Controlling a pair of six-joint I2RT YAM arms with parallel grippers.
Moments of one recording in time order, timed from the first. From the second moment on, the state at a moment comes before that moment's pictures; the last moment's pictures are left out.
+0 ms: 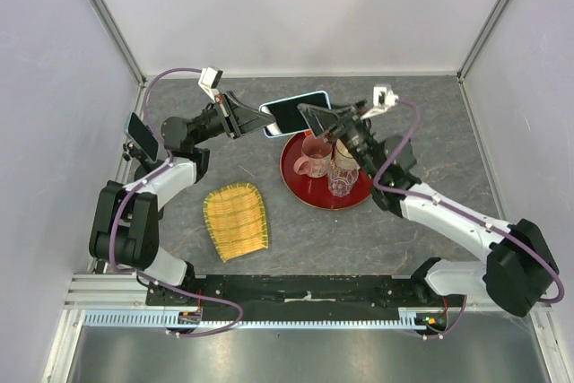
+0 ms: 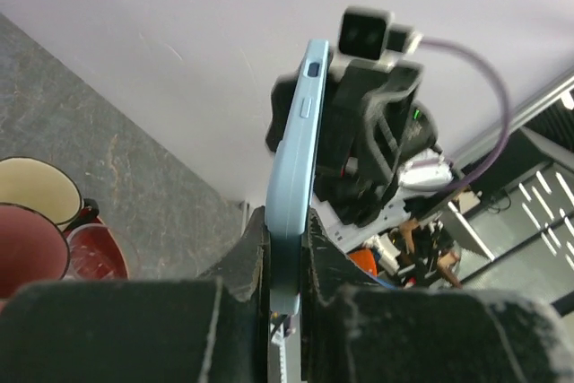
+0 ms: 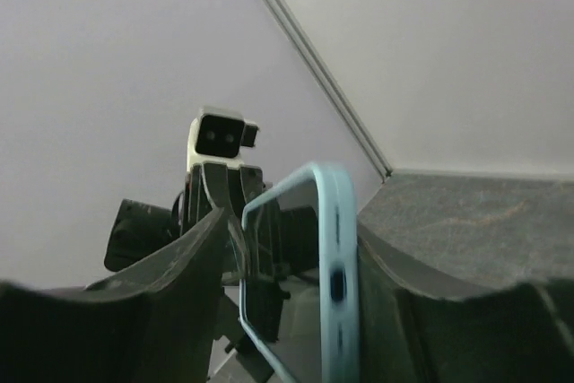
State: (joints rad) left arm -0.22 1.52 0.84 1.31 1.01 -1.41; right arm 0.71 1.25 0.74 0.96 0.06 0.72
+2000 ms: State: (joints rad) left arm -0.13 1.35 0.99 0.79 1.16 -0.88; right arm 0.44 1.53 0.94 1.04 -0.81 0.91
